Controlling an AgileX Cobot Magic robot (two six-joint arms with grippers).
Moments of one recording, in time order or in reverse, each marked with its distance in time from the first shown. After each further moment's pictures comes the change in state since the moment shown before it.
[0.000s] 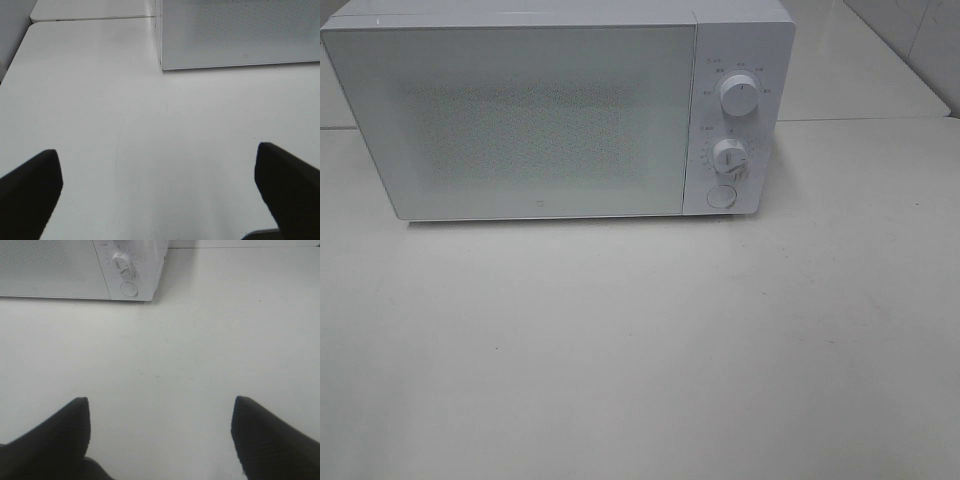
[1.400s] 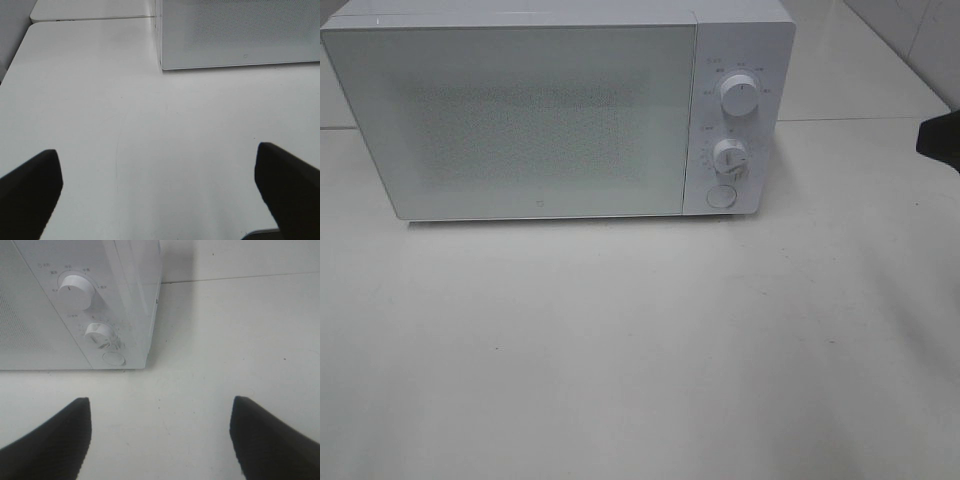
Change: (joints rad) left arm 0.000 0.000 0.000 0.000 0.000 0.000; right arm 0.000 0.870 -0.012 0.038 -0.852 -0.001
